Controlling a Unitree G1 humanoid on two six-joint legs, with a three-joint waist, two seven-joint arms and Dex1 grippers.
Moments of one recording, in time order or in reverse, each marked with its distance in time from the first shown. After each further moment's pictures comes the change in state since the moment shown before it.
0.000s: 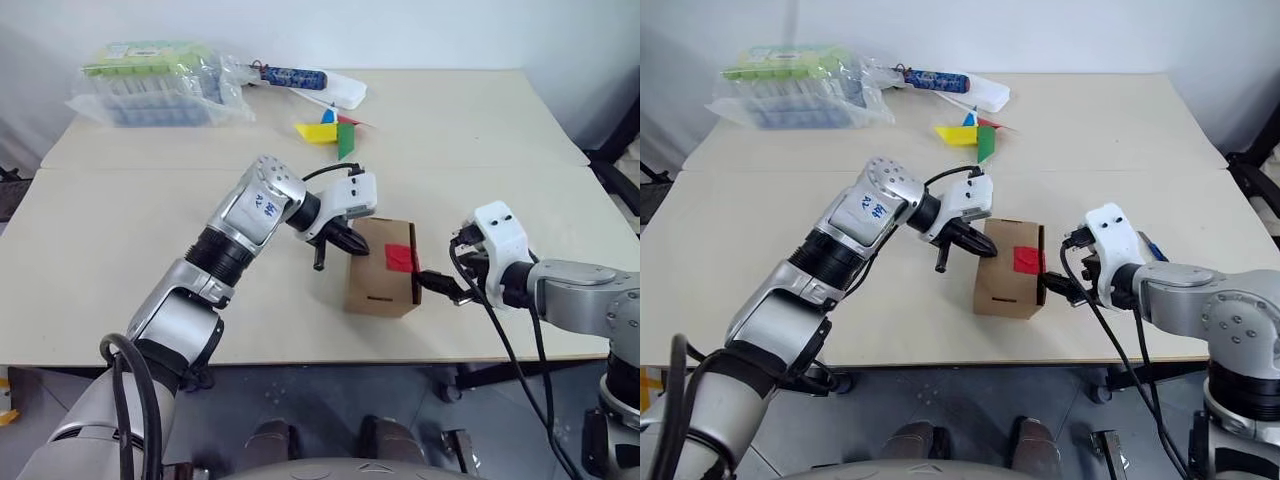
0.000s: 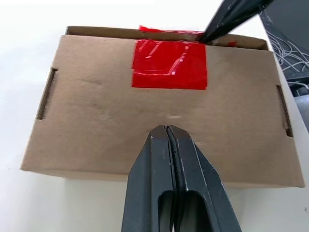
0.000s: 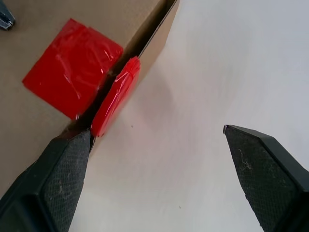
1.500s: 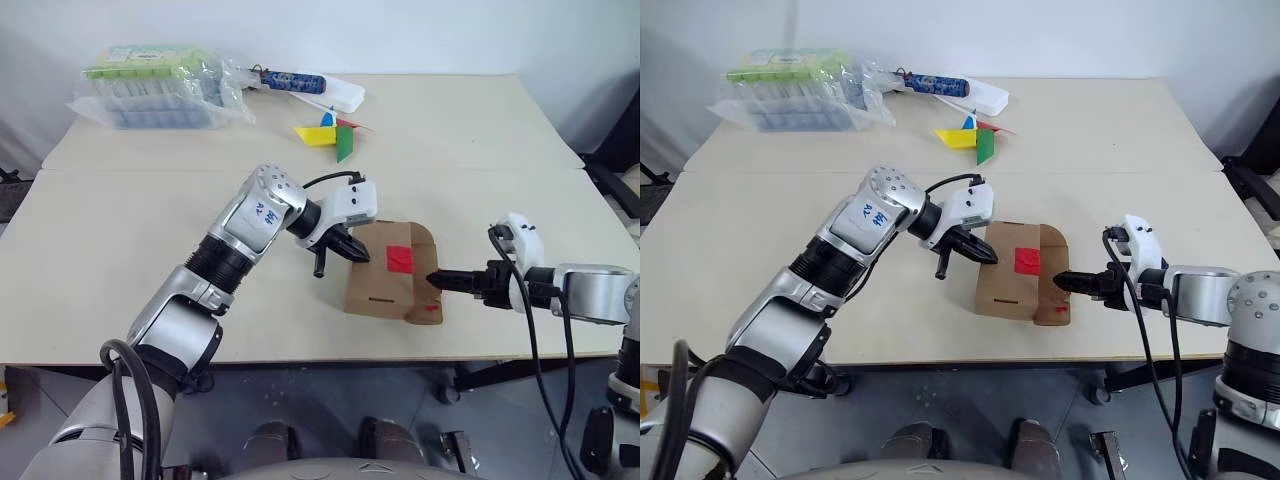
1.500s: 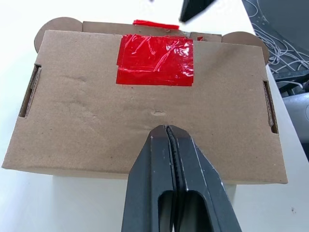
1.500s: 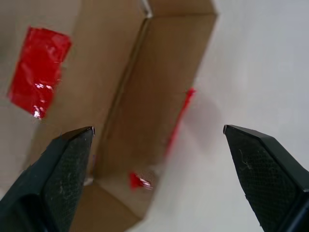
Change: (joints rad) left arm 0.033 0.003 -0.011 -0.056 0.002 0.037 0.002; right arm 0.007 0.048 -0.157 0.377 0.005 0.015 0.212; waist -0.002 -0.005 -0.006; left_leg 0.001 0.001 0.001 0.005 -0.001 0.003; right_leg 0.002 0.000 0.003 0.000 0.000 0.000
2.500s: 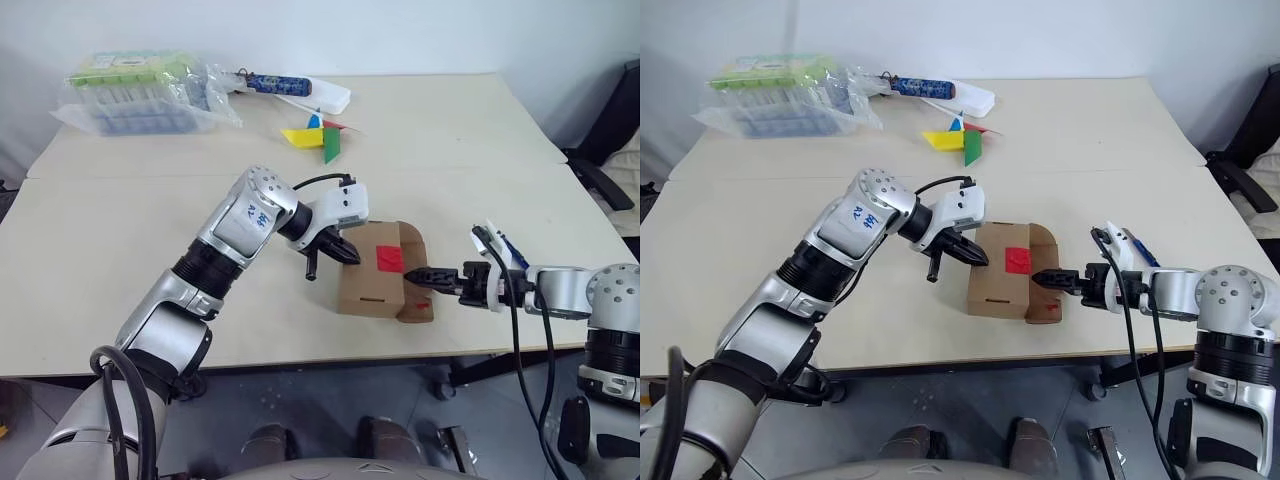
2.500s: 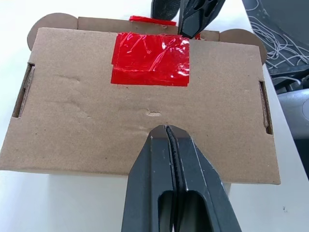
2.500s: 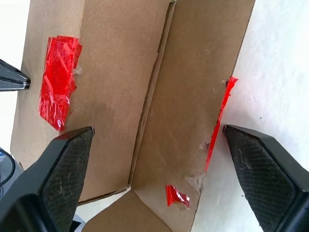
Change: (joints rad) left arm 0.034 0.049 -0.005 -0.100 0.000 0.084 -0.002; right arm -0.058 0.062 0.084 0.199 -0.092 -0.042 0.207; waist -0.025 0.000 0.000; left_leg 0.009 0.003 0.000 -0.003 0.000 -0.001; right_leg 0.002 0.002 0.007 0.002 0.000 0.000
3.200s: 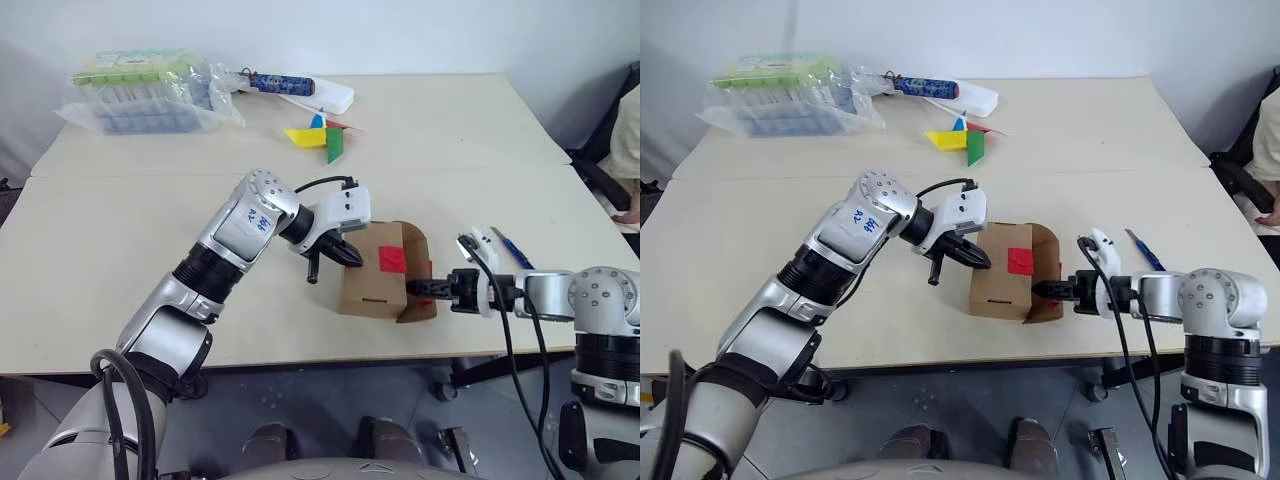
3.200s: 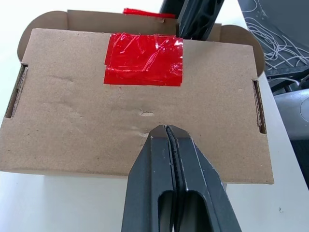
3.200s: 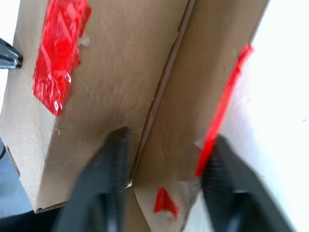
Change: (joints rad) left arm 0.018 -0.004 0.003 -0.032 0.000 0.007 0.003; right arm 0.019 0.009 0.078 -0.052 -0.125 -0.039 0.136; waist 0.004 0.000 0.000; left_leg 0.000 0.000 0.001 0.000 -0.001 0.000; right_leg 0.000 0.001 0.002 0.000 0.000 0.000
